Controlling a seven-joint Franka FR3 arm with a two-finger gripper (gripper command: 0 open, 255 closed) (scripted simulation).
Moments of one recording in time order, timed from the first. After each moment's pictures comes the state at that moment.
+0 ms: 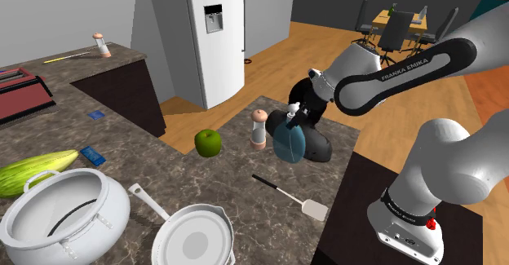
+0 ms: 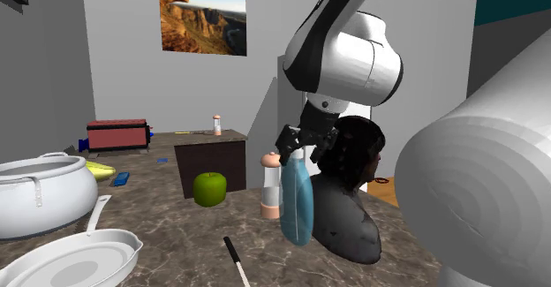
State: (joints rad) arm 0.24 -0.59 -0.22 -2.94 0.18 2.83 -0.39
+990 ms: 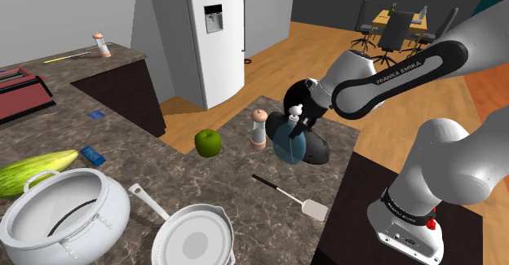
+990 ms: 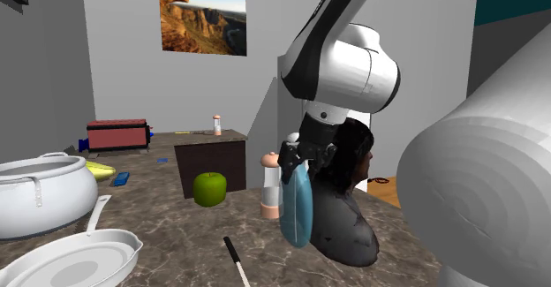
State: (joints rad) arm 0.26 -0.55 -0.24 -2.95 0.19 2.77 -0.39
